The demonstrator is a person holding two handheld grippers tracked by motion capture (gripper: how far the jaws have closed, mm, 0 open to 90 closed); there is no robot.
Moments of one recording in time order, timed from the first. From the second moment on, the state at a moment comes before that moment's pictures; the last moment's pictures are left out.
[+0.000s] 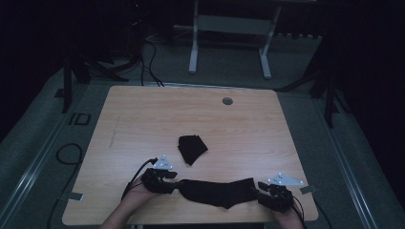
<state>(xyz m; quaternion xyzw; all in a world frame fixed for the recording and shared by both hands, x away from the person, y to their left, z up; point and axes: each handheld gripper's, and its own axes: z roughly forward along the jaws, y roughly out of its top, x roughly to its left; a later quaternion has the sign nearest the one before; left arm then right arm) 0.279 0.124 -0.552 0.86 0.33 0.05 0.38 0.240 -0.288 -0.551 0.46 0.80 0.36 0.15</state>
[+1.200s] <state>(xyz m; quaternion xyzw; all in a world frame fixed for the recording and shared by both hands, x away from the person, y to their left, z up) 0.251 0.166 -0.558 0.82 0.34 0.10 0.45 0.347 -0.173 -0.504 0.36 0.84 0.38 0.12</state>
